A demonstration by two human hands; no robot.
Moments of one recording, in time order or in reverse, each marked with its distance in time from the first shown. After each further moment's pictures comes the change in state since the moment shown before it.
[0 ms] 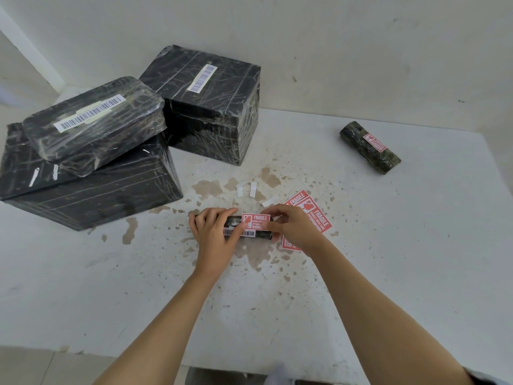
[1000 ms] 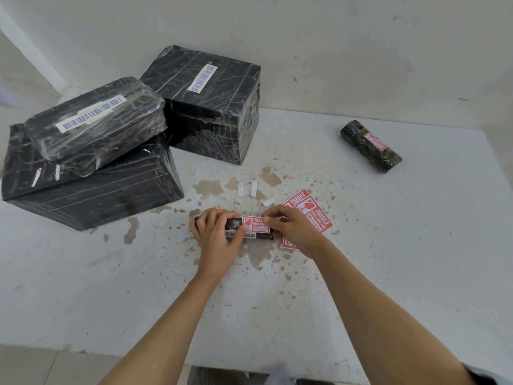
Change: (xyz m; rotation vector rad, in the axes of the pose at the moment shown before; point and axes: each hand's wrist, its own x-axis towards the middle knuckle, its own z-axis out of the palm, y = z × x) left_hand -0.007 0.007 -0.002 0.000 0.001 -0.047; right_hand -0.001 0.006 0.005 0.205 -0.034 0.045
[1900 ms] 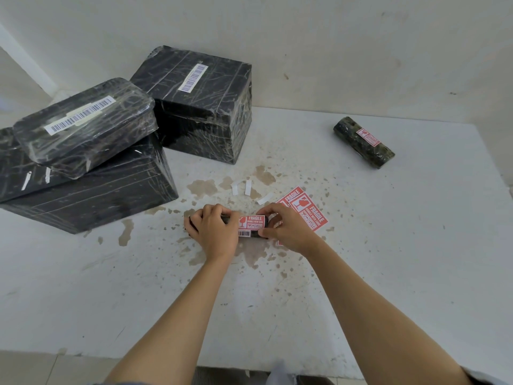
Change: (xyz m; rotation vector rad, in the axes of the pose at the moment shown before) left_hand 0.021 0.028 0.008 0.103 0.035 -0.360; right_hand -0.004 0.005 -0.002 -0.297 0.013 -0.143
